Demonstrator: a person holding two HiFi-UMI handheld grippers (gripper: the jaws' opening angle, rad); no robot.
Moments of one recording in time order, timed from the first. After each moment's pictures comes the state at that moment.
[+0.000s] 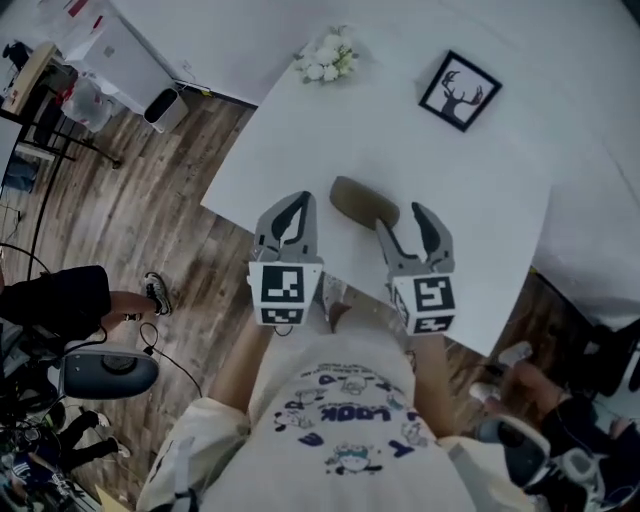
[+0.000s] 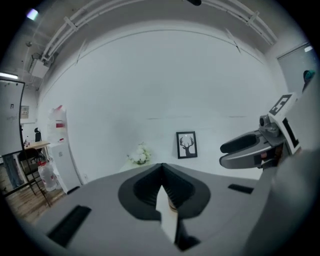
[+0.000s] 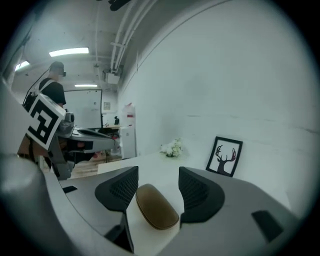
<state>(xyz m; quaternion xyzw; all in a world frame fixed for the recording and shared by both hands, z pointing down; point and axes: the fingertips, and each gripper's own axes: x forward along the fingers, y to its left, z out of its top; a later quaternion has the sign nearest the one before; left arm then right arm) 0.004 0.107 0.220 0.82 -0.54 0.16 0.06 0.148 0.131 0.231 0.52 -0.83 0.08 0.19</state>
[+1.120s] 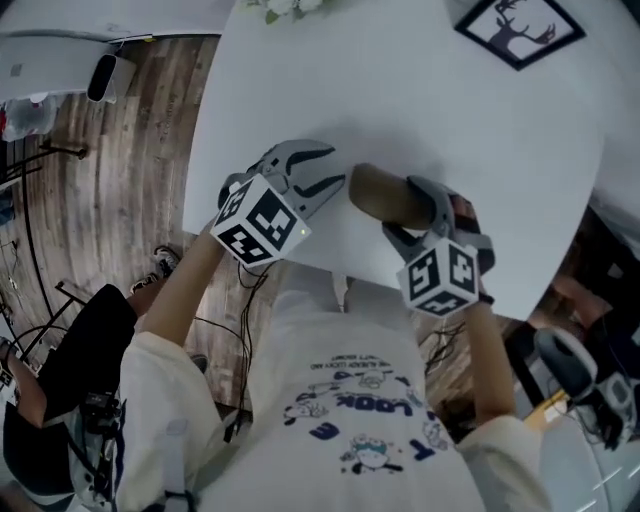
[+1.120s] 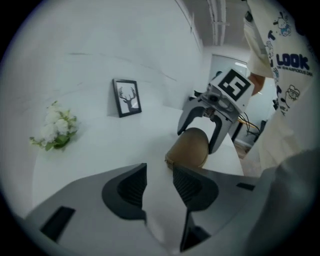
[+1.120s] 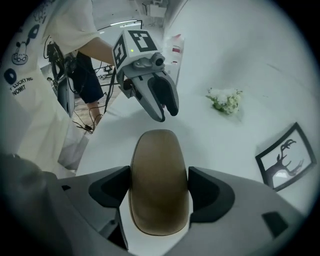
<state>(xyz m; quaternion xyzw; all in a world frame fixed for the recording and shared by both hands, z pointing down) 0.035 0.013 0.397 0.93 -0.04 0.36 0.07 0.107 0.095 0.413 0.25 -0.79 0.10 0.54</state>
